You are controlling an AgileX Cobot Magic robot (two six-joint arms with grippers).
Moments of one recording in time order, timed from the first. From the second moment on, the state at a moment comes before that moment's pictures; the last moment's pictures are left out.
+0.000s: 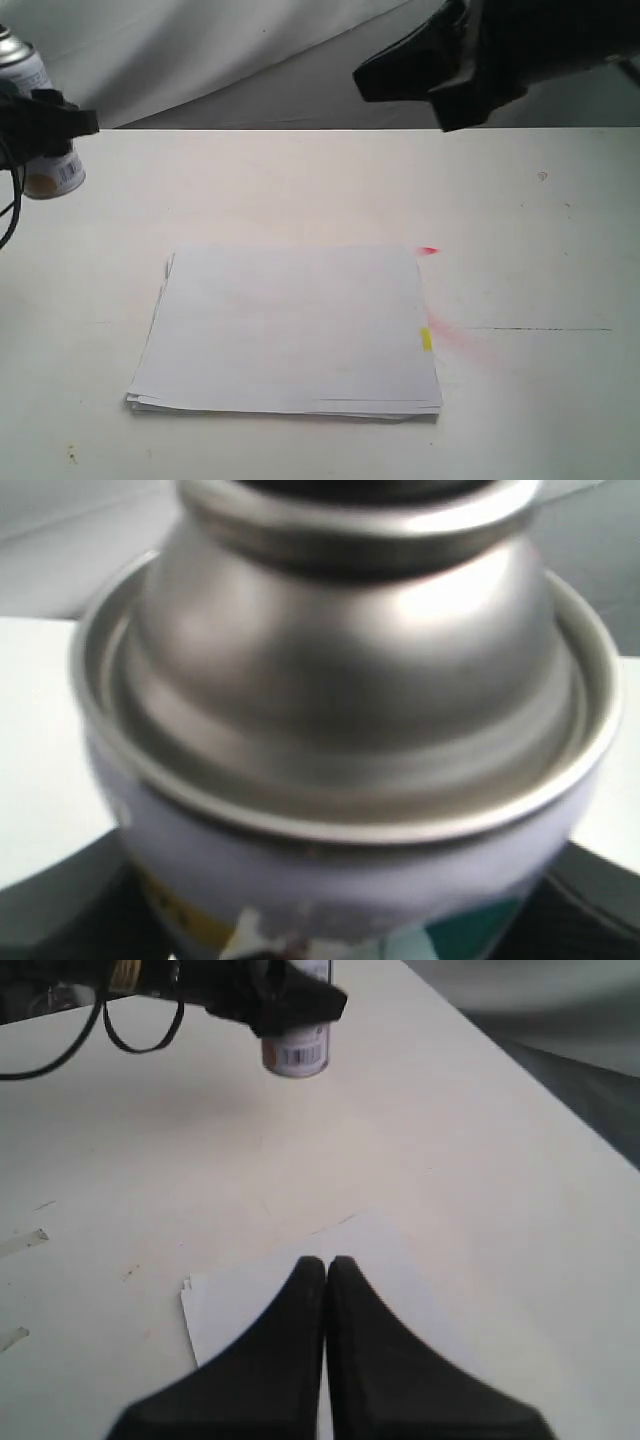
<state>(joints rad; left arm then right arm) -0.07 1.45 -0.82 1.73 0.21 -1.90 0.05 1.36 -1.23 0.95 0.90 -1.17</state>
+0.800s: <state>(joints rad) -0.07 1.45 -0.73 1.73 0.22 -1.91 0.05 0.49 -0.53 0.85 0.63 -0.88</state>
